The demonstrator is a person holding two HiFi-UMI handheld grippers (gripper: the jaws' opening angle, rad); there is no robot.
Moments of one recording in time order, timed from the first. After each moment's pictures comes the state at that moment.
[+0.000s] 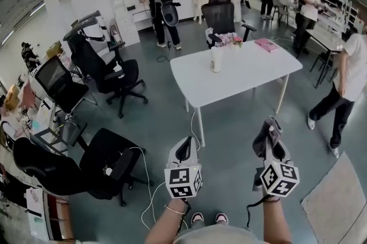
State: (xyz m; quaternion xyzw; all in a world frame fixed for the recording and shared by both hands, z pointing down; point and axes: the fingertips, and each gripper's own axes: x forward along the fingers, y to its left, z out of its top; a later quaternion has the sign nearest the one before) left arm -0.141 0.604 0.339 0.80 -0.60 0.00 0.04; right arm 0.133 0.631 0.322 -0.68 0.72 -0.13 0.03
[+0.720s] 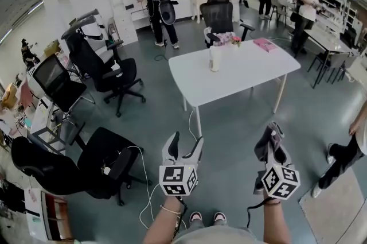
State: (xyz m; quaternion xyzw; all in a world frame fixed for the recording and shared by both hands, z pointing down) left arm -0.138 0.608 0.327 0.83 -0.56 -0.02 0.04; right arm 0.149 0.651 0.335 -0.69 0.71 -0.15 0.02
